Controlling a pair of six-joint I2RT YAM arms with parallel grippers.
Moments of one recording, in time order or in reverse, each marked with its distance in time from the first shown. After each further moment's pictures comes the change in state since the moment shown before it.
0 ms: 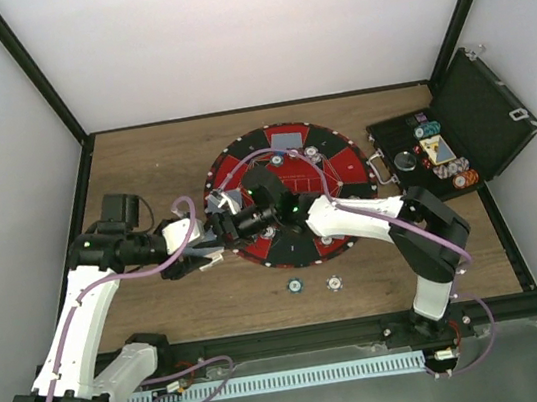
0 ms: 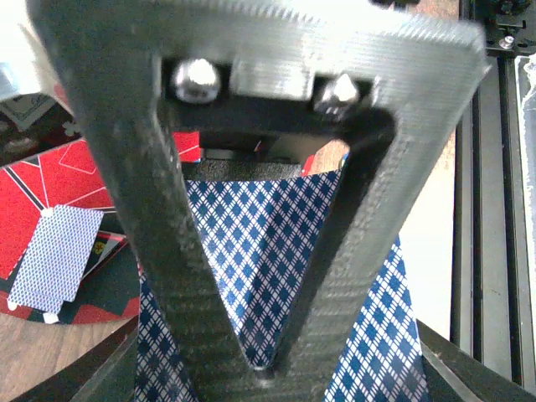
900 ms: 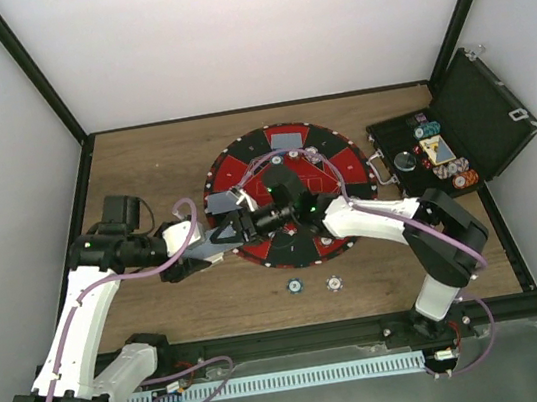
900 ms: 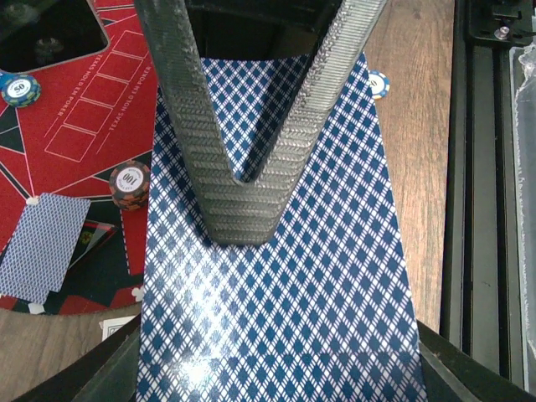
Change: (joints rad) left arm 0.000 -0.002 -0.006 -0.024 -0.012 0.003; right arm -0.075 -0.066 -0.129 0.057 -0.035 0.019
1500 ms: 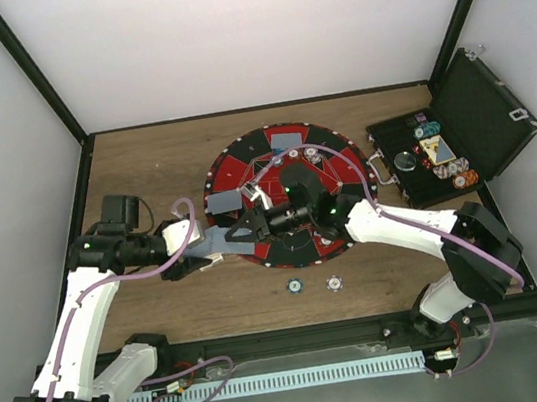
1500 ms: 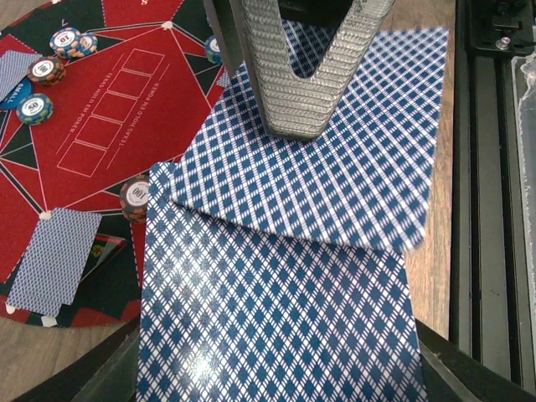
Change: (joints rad) left arm 0.000 -0.005 0.000 0.025 0.019 0.000; right arm -0.006 -0.189 -0.075 -0.079 0.061 0.014
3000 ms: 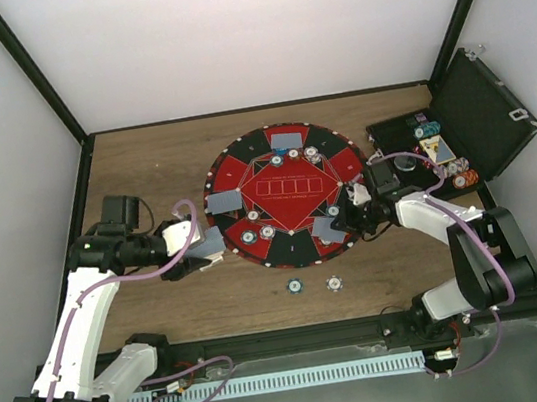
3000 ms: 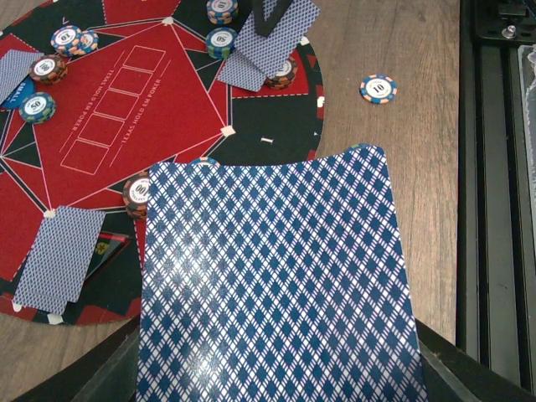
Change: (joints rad) left arm 0.000 -0.002 -0.006 0.005 -0.012 0.019; right arm -0.607 -0.075 -0.287 -0.511 0.212 -0.455
